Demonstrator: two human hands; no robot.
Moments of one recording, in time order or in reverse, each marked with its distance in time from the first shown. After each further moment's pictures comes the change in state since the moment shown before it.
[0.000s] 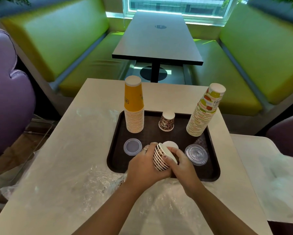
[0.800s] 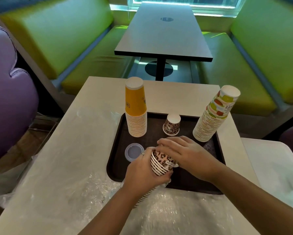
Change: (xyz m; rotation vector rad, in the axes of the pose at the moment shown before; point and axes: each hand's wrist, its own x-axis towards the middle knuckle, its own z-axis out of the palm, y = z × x) left_hand 0.025 -0.014 0.001 -0.115 -0.067 -0.089; right_hand 0.074 -0.032 -0.044 -1.338 -0.393 -1.086
